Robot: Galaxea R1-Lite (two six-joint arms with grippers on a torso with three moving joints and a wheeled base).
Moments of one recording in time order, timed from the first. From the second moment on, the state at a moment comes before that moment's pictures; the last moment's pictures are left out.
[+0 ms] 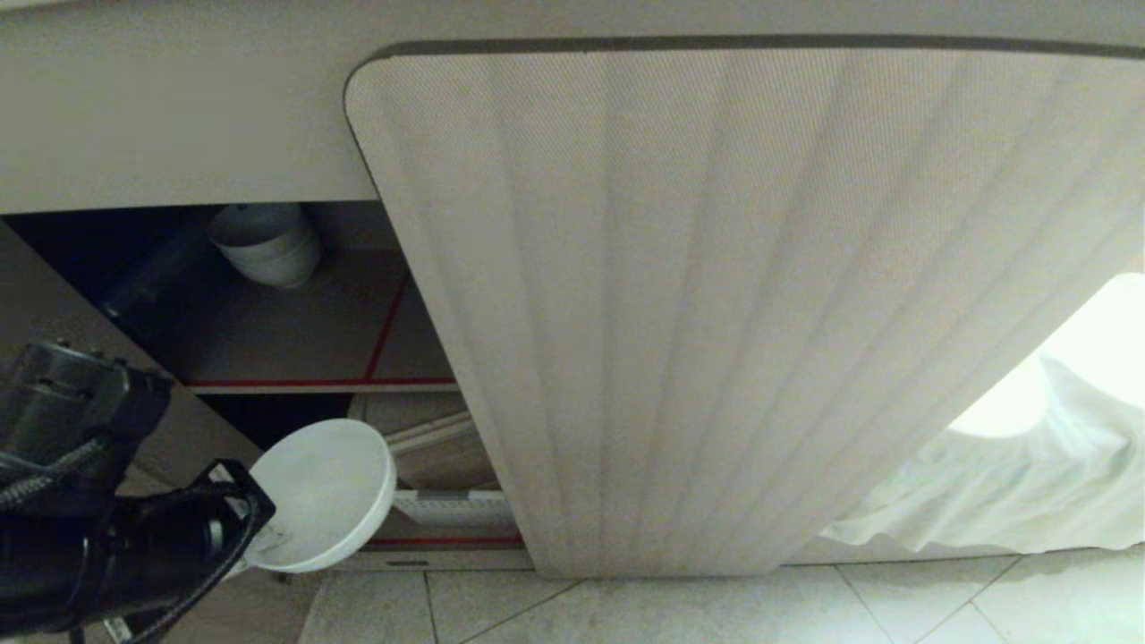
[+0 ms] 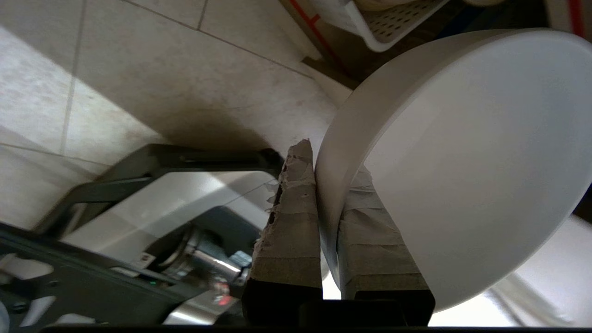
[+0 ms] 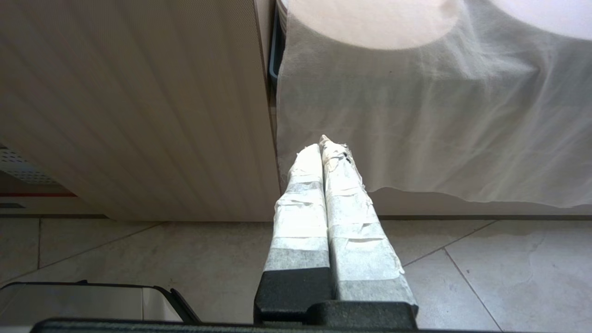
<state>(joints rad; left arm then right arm) -0.33 1.27 -0.71 0.35 0.12 -1.16 0.00 0.00 0.00 0.00 0.00 0.00</state>
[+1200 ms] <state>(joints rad) -0.27 1.33 -0.70 0.17 0.12 -1.25 0.00 0.00 0.00 0.00 0.00 0.00</state>
